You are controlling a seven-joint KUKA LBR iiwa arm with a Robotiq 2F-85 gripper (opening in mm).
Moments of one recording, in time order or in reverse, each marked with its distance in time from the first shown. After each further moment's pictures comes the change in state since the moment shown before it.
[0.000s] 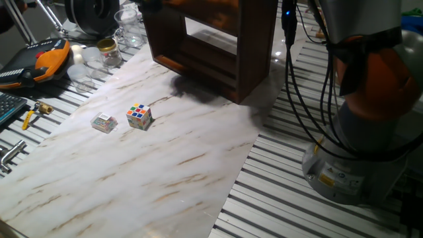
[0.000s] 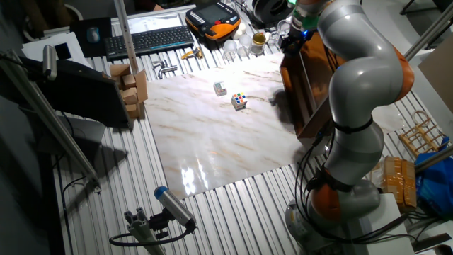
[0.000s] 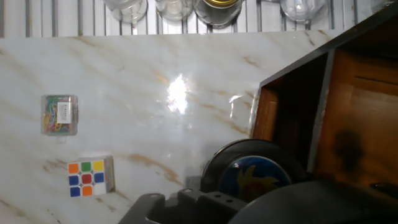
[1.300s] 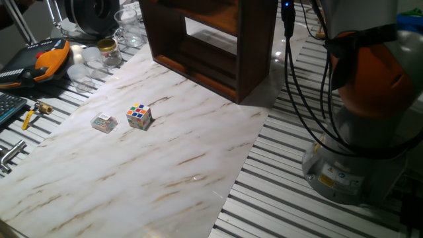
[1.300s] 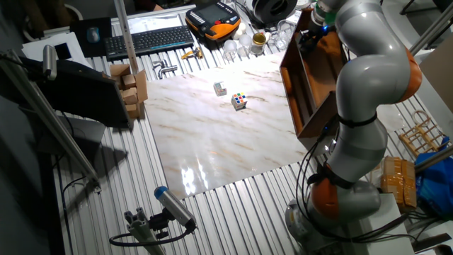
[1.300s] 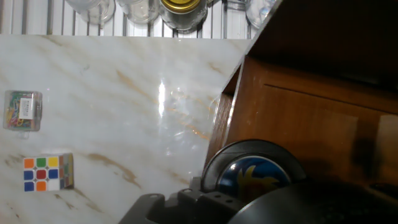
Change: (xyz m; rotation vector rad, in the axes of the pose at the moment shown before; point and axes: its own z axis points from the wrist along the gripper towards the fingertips) arm -0.004 -0.074 0.003 -0.025 -0.015 -0.037
